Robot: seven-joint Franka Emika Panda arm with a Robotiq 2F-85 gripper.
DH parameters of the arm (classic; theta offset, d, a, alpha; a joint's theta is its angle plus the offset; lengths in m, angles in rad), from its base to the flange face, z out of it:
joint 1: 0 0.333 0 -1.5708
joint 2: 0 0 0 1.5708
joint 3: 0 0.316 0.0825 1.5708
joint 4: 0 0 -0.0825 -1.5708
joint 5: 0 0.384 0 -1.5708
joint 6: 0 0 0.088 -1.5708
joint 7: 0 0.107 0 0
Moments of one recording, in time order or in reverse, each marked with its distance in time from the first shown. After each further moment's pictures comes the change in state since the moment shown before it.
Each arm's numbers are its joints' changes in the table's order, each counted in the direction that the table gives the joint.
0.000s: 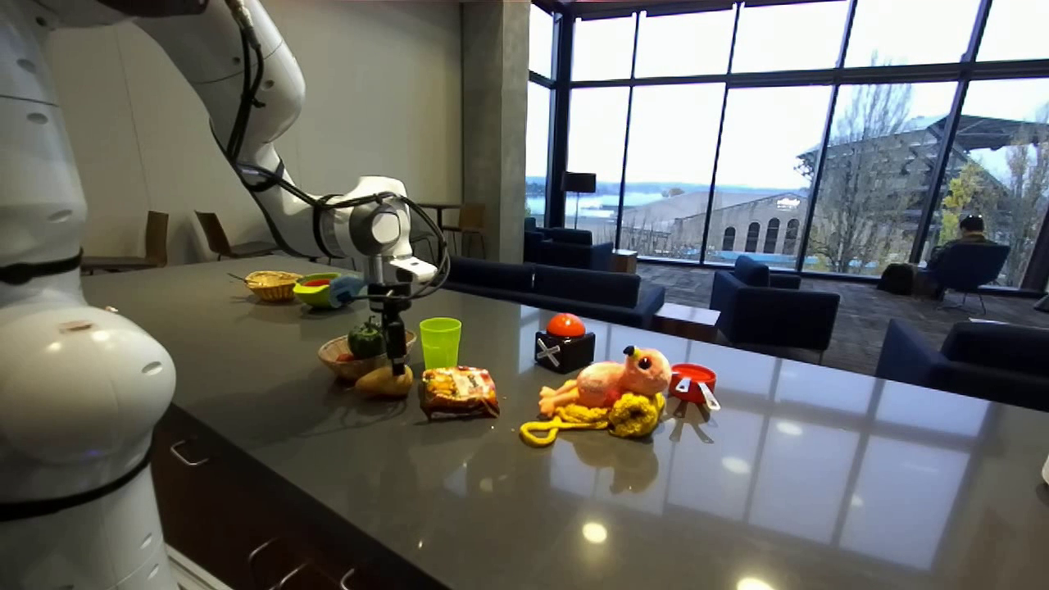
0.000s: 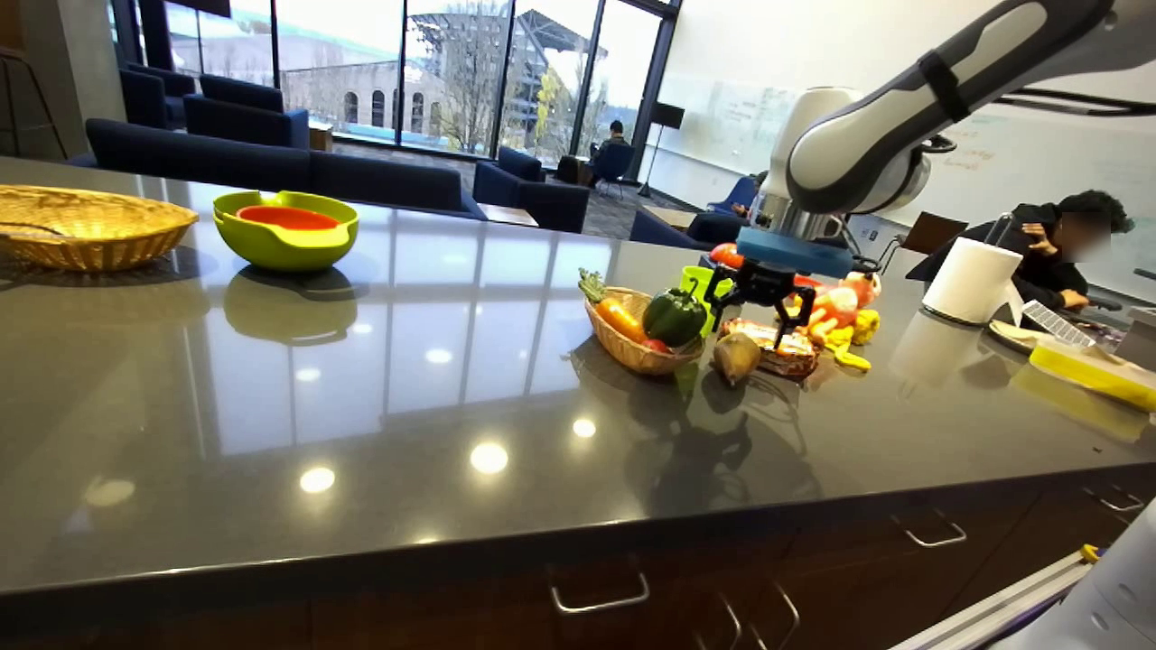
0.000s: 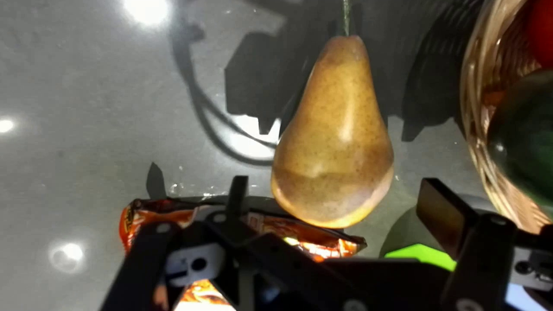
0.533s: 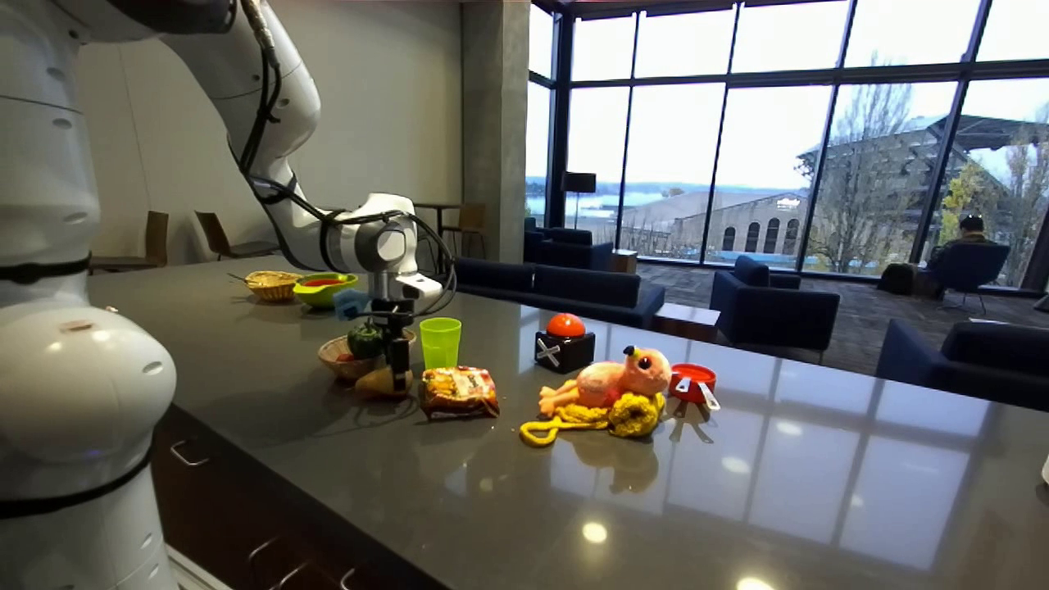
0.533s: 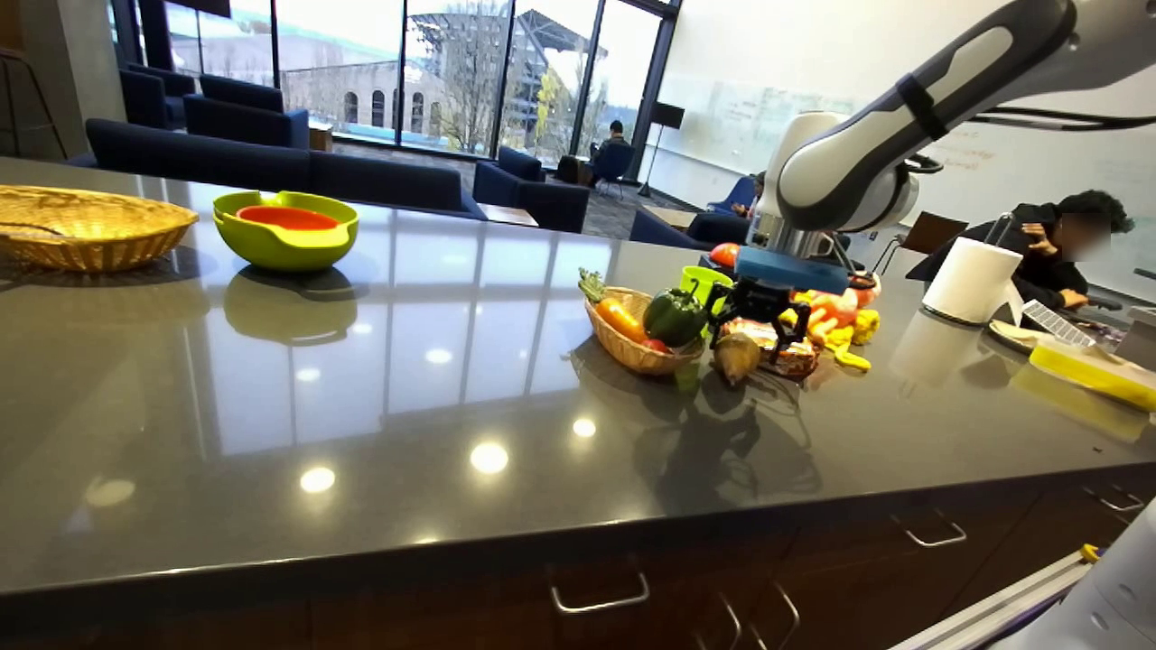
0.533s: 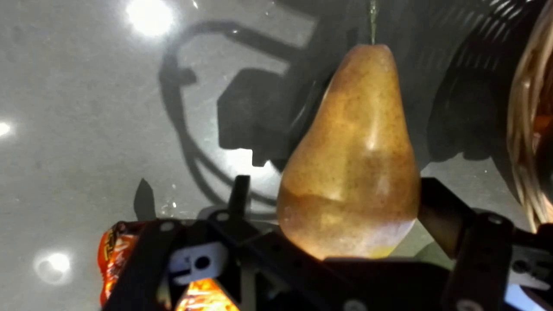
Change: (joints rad) arm 0.002 0.063 -0.016 0.000 0.035 -0.027 -0.081
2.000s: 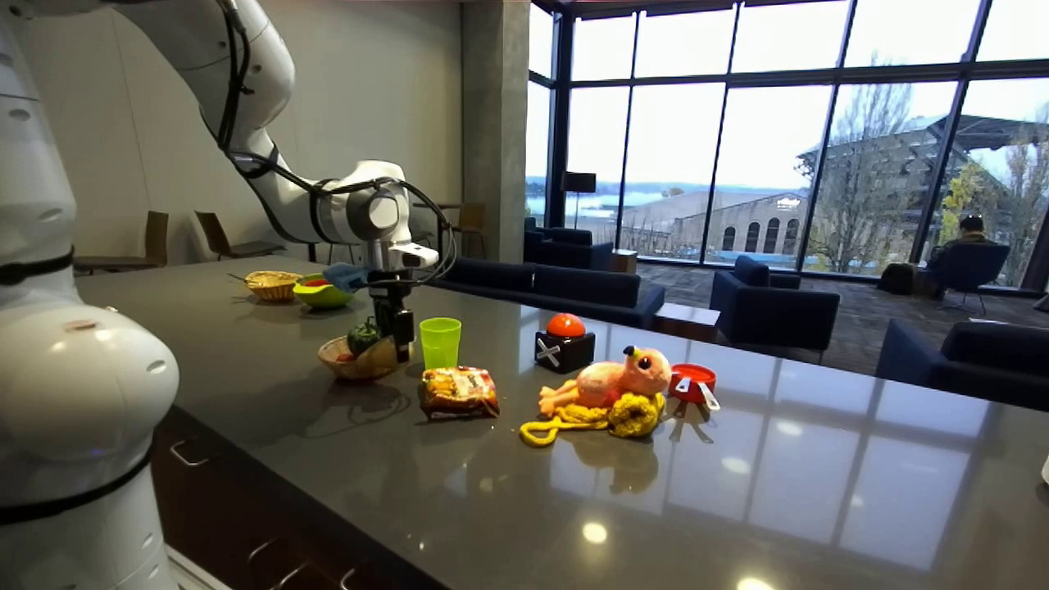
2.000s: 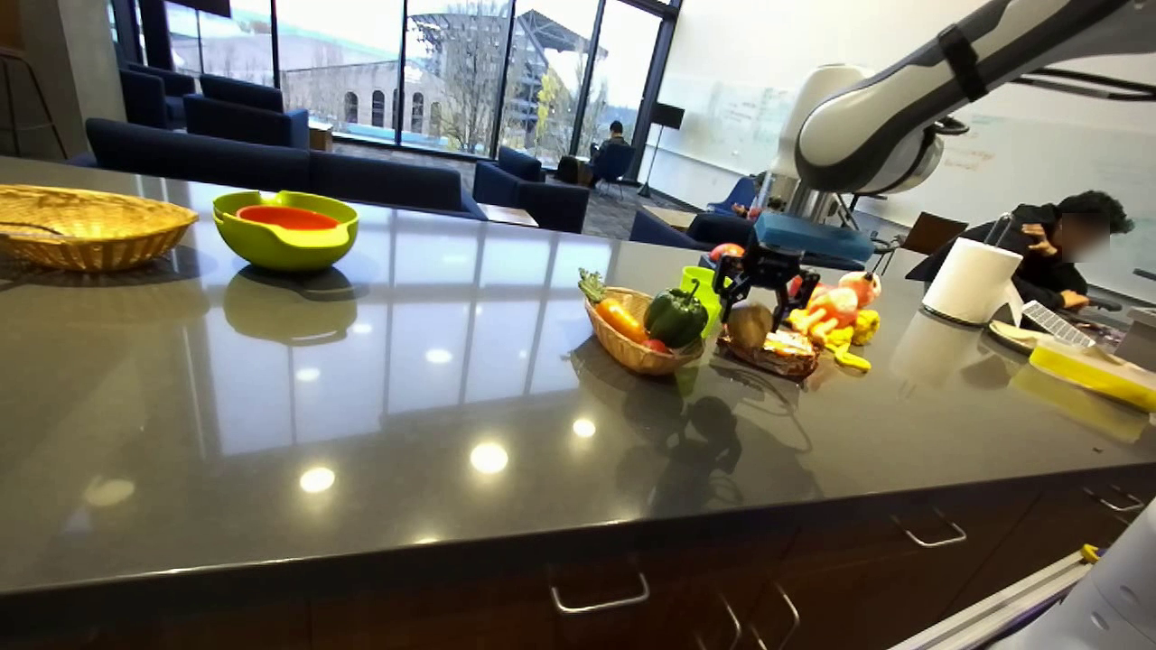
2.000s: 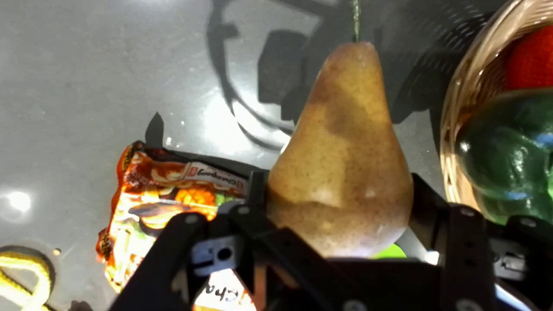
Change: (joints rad) arm 0.023 -0.121 -0.006 0.011 -0.025 0.075 -0.154
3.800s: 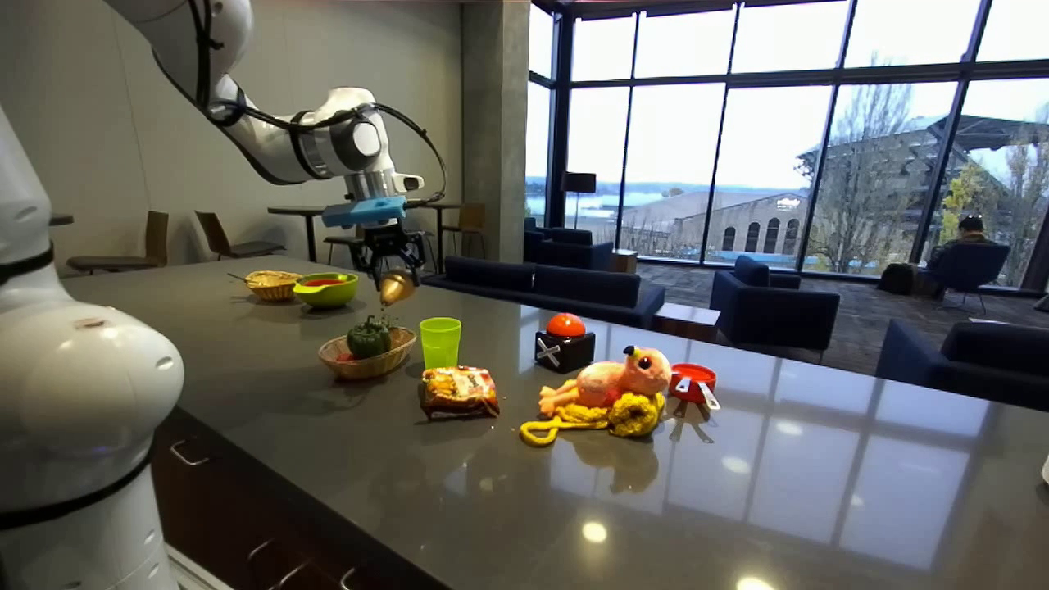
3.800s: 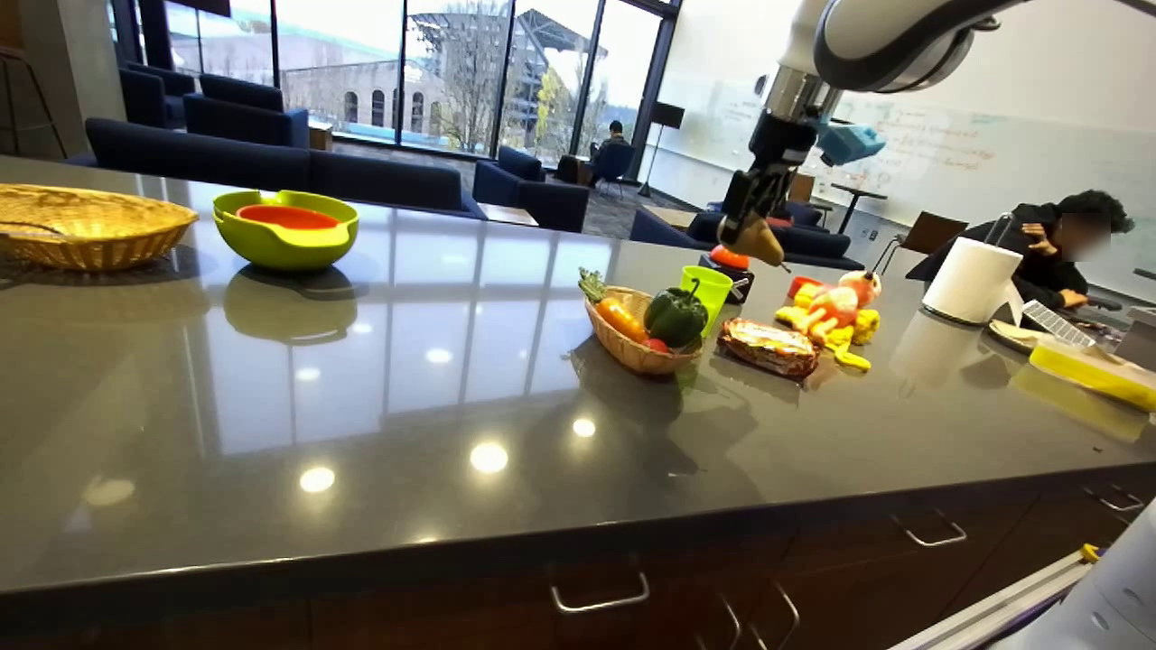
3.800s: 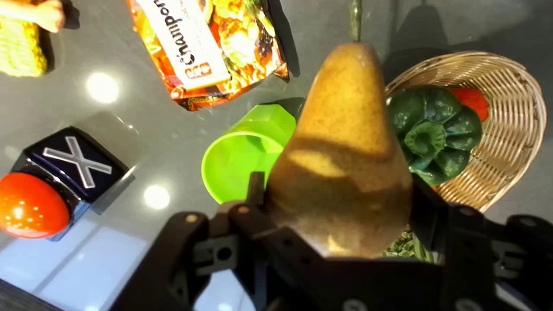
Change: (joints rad) arm 0.052 -0.111 0.021 0.161 -0.087 0.115 -0.783
